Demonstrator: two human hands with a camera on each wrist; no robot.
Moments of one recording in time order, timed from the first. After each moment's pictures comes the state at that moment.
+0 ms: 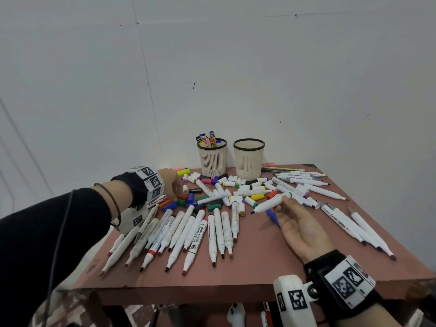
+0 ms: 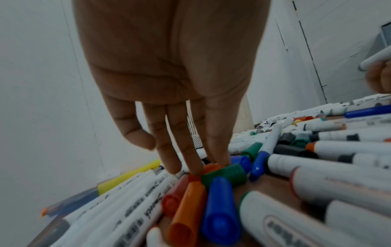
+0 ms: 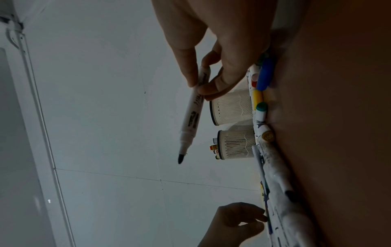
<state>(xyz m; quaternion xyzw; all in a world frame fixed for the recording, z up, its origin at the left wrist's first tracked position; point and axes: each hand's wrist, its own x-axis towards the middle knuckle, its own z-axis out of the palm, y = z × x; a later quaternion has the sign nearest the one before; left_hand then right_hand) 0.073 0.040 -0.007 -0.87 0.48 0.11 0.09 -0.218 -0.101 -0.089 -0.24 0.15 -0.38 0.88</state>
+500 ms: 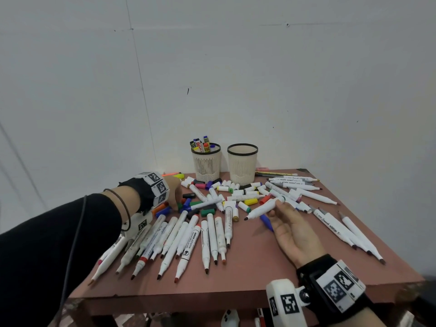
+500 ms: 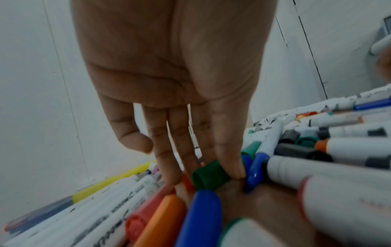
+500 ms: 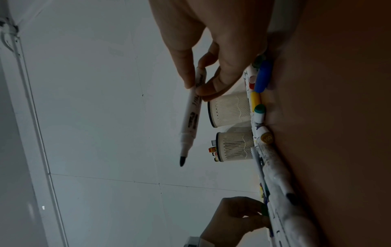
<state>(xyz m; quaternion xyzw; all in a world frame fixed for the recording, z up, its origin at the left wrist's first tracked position) 0.067 0.020 -0.013 -0.86 0.48 0.14 0.11 -0.216 -0.102 -0.089 -0.24 0.15 -0.39 0.88</state>
